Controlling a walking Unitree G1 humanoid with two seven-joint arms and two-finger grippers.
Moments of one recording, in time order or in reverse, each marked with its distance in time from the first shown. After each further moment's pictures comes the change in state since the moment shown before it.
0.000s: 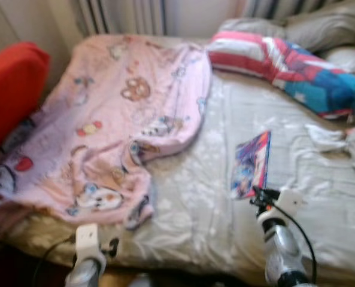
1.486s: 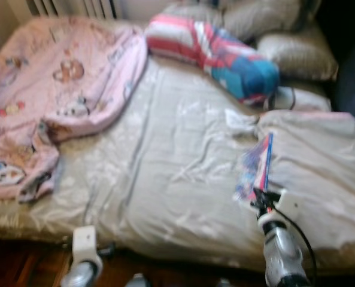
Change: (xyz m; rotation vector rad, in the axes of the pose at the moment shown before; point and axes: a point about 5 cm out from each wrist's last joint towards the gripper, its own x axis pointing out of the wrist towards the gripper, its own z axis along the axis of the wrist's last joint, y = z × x) left arm -0.004 0.007 -0.009 0.015 0.013 0.012; right arm -0.005 -0.002 -0.005 -0.022 0.011 0.006
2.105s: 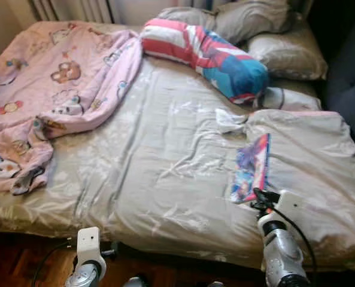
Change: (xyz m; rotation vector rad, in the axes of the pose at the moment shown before) left arm -0.001 -0.007 -0.005 -0.013 0.010 -0.014; right arm -0.002 0.001 -0.003 -0.003 0.010 0.008
